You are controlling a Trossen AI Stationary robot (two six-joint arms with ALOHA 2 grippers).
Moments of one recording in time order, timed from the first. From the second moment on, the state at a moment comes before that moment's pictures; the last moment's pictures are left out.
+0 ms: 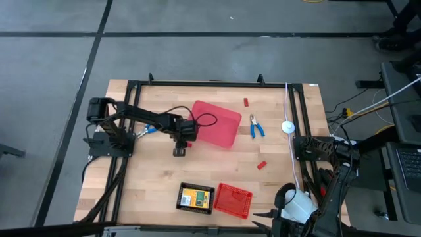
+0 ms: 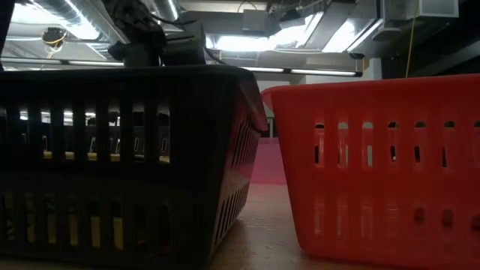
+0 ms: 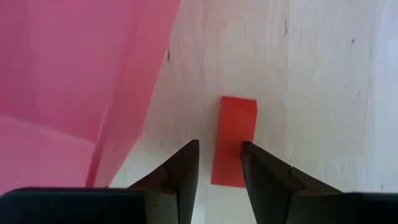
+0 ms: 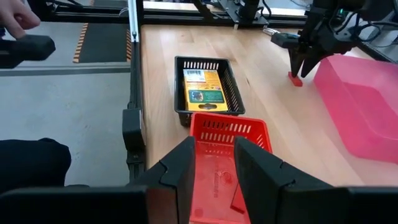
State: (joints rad) left arm 0.10 1.67 0.89 -0.53 0.04 0.09; right arm 1.18 1.96 1.61 -0.92 1.09 1.14
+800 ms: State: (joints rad) left arm 0.07 1.73 0.89 -0.46 0.12 0.04; right arm 1.18 1.96 1.61 -0.92 1.08 1.15
